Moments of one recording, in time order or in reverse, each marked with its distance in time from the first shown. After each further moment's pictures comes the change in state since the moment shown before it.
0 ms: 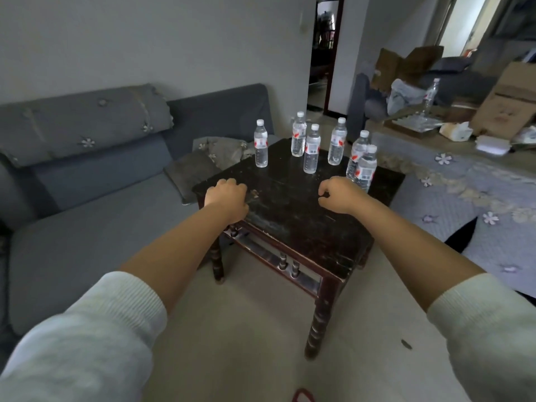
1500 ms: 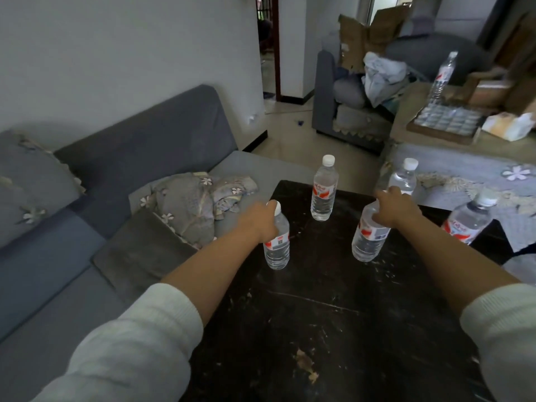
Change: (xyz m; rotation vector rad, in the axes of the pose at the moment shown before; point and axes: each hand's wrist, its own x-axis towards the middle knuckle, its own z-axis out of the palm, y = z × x) left_hand 0.634 -0.081 0.061 -0.225 -0.206 0.364; right_hand 0.552 0.090 0.029 -0.041 -0.011 0.678
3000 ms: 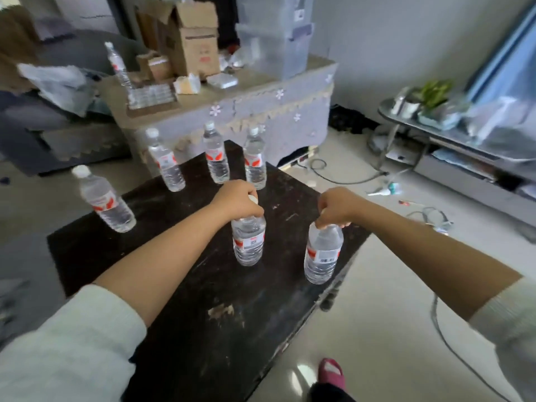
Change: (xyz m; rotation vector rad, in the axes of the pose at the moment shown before) left_hand -0.114 0.157 0.034 -0.110 -0.318 1.017; right_hand -0.327 0.039 0.024 0.361 -0.093 0.750
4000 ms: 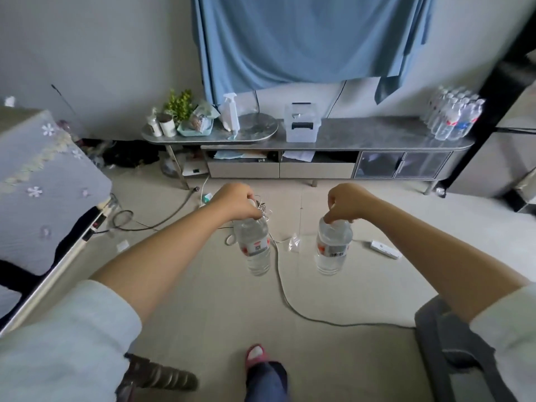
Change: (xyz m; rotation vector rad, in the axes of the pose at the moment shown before) left_hand 0.100 0.555 0.319 0.197 -0.415 0.683; right_hand -0.219 0.568 -0.051 0.306 0.225 0.791
